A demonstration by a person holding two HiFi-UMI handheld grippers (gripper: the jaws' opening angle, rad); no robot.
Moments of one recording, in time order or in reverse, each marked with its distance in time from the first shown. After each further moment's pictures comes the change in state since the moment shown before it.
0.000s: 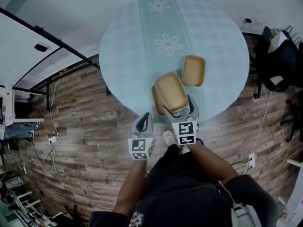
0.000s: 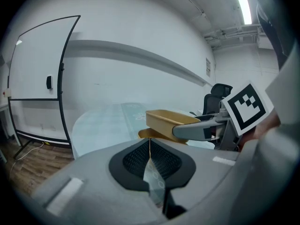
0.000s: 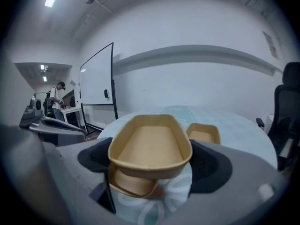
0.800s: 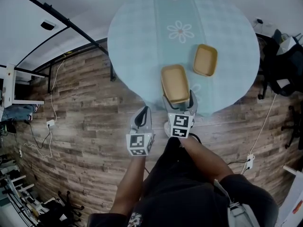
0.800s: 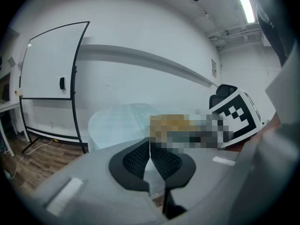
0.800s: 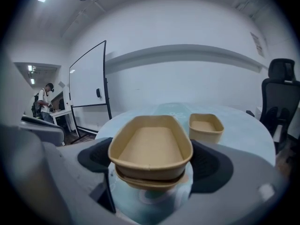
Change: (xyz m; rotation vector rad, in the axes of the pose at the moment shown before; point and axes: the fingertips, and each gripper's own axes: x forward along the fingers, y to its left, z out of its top) left arm -0.045 0.022 -0.027 -0.028 -0.006 0.090; right arm 0.009 0.036 -0.033 0.071 0.006 -0.118
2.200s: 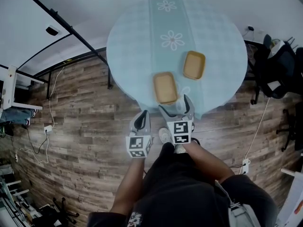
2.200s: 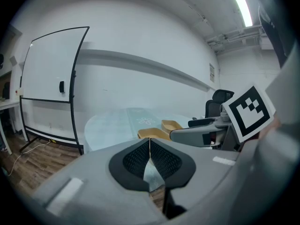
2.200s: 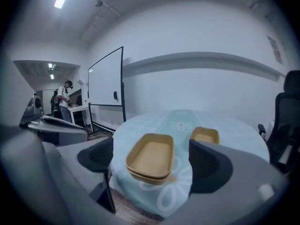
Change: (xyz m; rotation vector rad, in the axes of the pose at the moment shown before) left arm -0.029 -0.039 0.025 -0.010 -0.085 -0.014; right arm -0.066 0.006 0.031 -0.121 -0.030 0.170
